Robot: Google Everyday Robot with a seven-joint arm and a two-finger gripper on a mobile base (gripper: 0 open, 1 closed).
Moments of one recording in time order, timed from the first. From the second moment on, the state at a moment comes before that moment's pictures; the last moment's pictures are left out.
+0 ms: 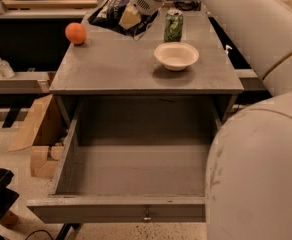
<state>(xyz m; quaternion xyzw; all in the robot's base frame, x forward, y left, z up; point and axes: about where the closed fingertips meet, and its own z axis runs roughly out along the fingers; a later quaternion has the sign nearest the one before) 0.765 0.033 0.985 -0.56 0.72 0.02 0.40</state>
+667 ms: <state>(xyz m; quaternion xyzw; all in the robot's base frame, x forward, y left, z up) 0.801 0.069 0.898 -0.61 0.70 0.09 0.37</state>
